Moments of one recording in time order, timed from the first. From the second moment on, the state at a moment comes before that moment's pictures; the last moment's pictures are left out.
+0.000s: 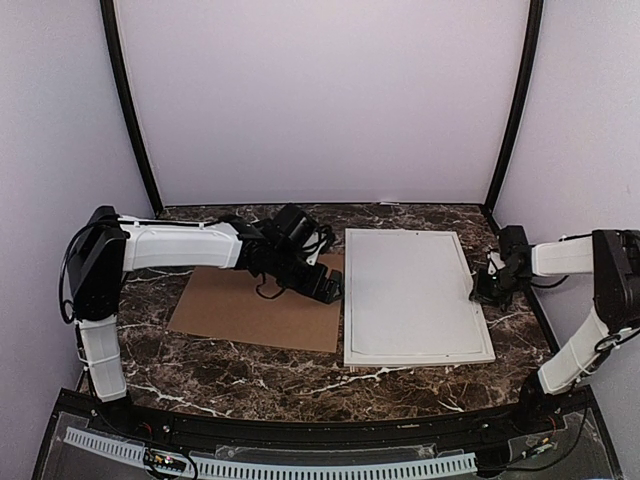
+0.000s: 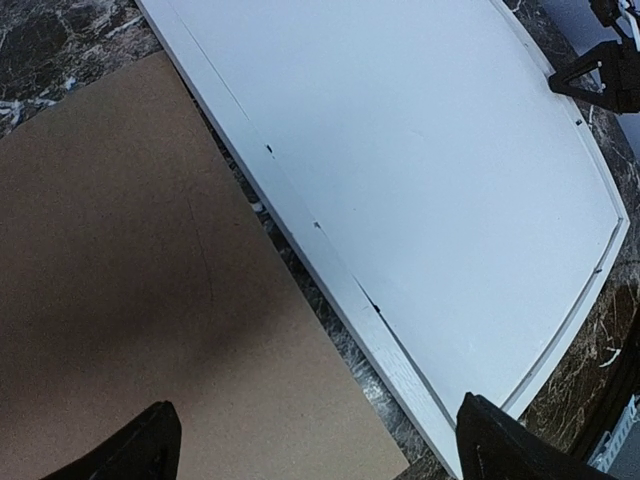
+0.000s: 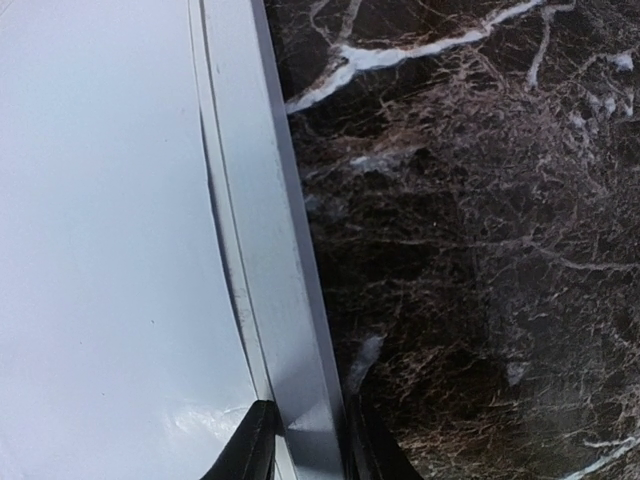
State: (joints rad) left arm -0.86 1.93 1.44 -0.44 0.11 -0.34; right arm 0.01 1.54 0.76 -0.36 -0.14 0.31
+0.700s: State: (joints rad) left arm -0.82 2.05 1.42 -0.36 0.10 -0.42; right arm 0.09 1.49 0.68 -0.27 -0.09 0.32
